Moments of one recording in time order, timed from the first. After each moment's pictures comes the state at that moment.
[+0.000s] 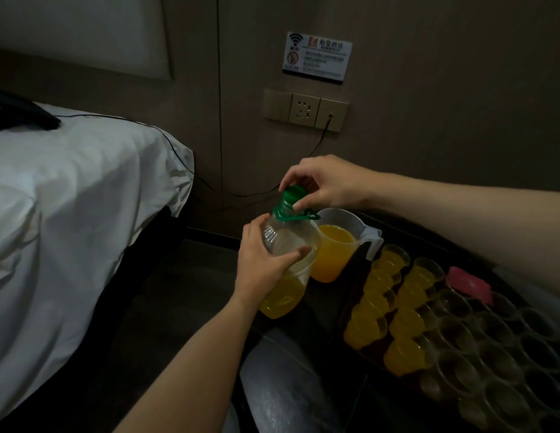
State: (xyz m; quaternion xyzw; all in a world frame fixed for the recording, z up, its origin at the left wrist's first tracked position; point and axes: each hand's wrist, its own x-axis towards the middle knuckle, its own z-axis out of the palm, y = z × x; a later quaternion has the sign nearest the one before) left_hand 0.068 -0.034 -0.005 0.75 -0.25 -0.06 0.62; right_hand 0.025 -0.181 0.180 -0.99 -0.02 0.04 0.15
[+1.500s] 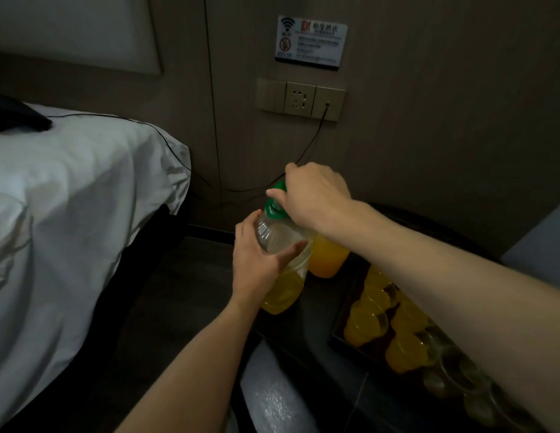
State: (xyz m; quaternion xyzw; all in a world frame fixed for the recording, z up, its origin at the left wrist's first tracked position) left_hand 0.061 -0.043 -0.006 0.75 -0.22 -0.06 0.62; right_hand 0.029 -0.142 0.143 -0.98 0.19 -0.08 -0.03
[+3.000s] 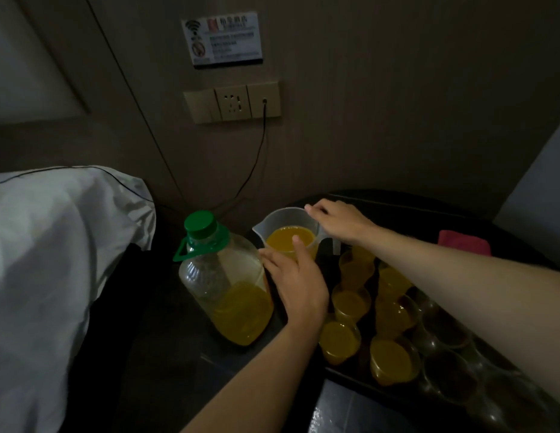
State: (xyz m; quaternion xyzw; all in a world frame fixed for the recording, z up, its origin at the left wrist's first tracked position) left_hand -0.033 -0.193 0.020 0.80 -0.06 -0.17 0.58; right_hand -0.012 -0.339 0.032 -0.89 0.31 -0.03 0.34
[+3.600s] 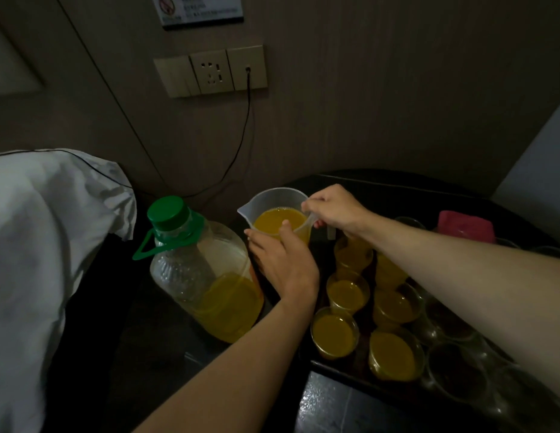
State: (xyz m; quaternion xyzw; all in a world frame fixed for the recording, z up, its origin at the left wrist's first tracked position) left_hand -0.008 -0.222 -0.007 0.80 -0.01 -0.12 0.59; right_hand -0.004 -0.354 0.002 -0.80 0.31 -0.08 0.50
